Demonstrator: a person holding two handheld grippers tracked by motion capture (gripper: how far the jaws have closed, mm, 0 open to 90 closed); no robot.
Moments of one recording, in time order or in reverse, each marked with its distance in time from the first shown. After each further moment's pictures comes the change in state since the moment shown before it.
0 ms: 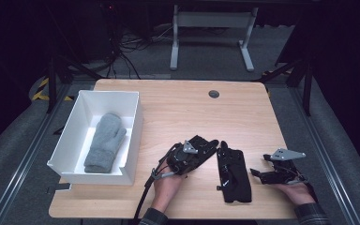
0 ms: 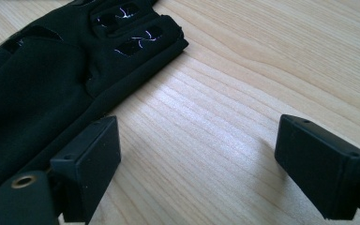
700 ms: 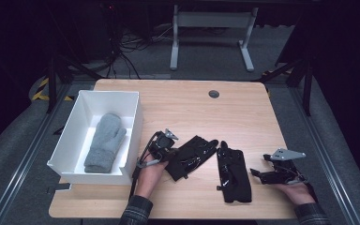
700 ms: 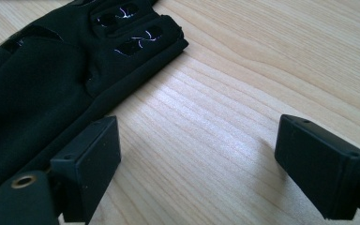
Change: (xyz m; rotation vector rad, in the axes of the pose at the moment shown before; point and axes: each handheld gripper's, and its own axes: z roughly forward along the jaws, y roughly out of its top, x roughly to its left) left arm 0.057 -0.005 -0.029 0.105 0.090 -0.082; right arm 0.000 0.000 0.000 0.000 0.000 0.000
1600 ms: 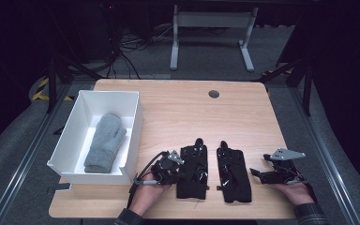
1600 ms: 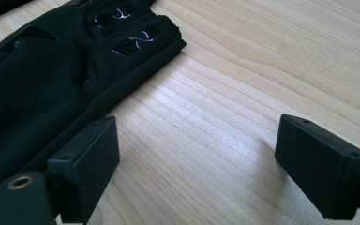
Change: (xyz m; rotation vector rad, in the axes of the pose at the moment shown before) left arm -0.053 -0.036 -0.013 0.037 -0.234 0.139; right arm 0.001 0.000 0.001 0.001 -0.014 0.003
